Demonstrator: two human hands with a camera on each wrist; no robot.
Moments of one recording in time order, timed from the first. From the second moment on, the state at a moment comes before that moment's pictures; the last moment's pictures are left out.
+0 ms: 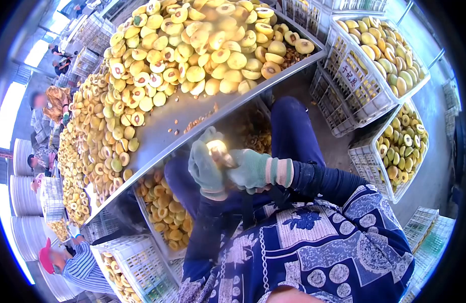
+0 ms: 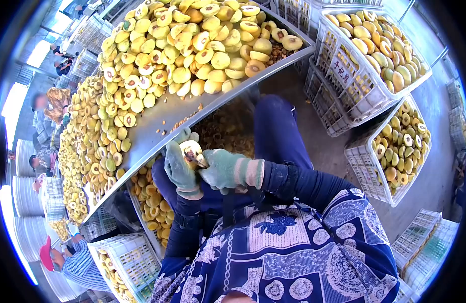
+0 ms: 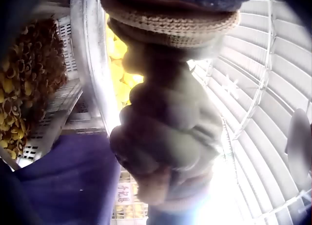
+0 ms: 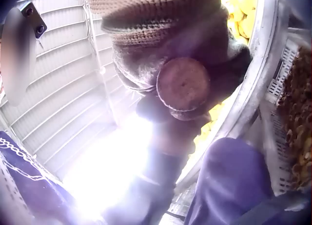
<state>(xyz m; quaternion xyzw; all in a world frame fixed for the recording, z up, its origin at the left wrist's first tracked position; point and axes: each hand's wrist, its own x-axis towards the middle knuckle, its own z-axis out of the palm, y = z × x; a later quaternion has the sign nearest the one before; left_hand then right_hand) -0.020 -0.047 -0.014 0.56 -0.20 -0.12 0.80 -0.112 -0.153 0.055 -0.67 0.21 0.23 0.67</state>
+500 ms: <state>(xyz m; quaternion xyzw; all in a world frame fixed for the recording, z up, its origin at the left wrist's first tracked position) -0.018 -0.034 -0.027 0.61 -0.13 -0.23 0.75 -0.117 -0.157 0.031 -0.66 0.18 0.32 0.66</state>
